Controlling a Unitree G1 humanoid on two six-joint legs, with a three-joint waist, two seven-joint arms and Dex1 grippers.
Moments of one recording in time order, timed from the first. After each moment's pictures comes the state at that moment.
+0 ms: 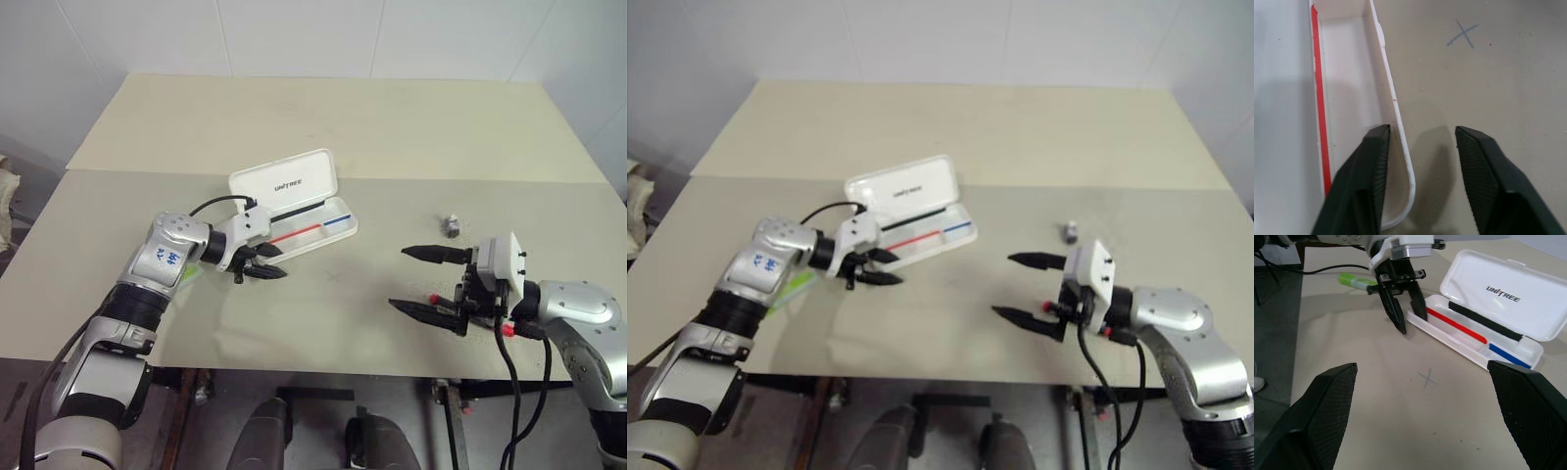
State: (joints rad) left arm -0.80 0.60 -0.26 0.39 -0.04 0.33 -1.19; right arm -0.17 -0.76 -0.13 -0.35 0.58 0.31 1.05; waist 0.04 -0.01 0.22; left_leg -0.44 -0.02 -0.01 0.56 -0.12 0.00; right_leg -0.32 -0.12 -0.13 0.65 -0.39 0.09
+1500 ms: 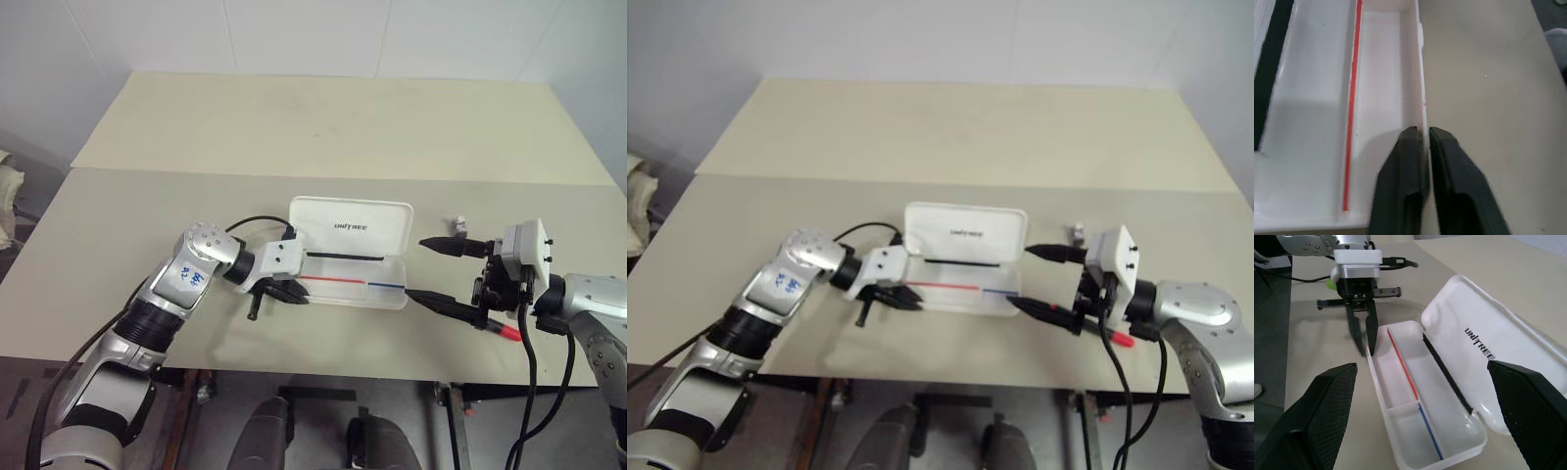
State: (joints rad) left arm -0.71 0.59 -0.37 0.06 -0.03 0.45 -1.33; right arm -0.15 -0.80 -0.22 -0.39 0.64 0.40 1.04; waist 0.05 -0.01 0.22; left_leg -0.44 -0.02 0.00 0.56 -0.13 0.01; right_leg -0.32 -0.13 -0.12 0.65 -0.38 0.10
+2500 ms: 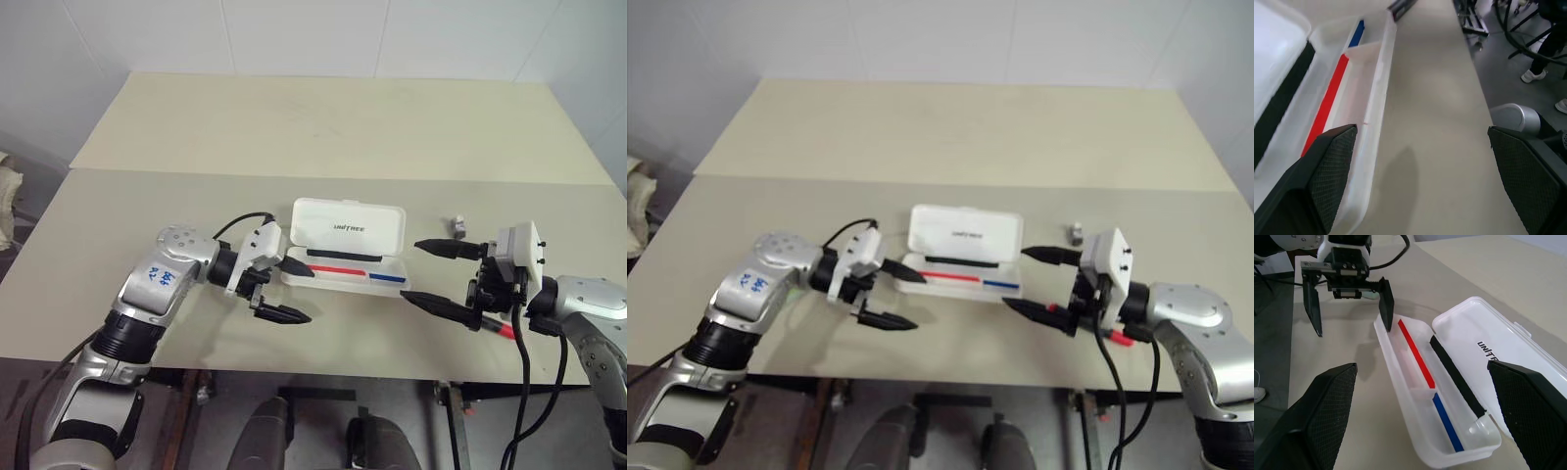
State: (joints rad) left arm -0.61 0.61 -0.21 -0.01 -0.30 0.47 -1.34; right arm -0.14 -0.79 -0.21 -0.38 0.64 0.41 1.03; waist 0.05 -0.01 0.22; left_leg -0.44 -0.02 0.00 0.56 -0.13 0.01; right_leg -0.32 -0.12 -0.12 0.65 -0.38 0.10
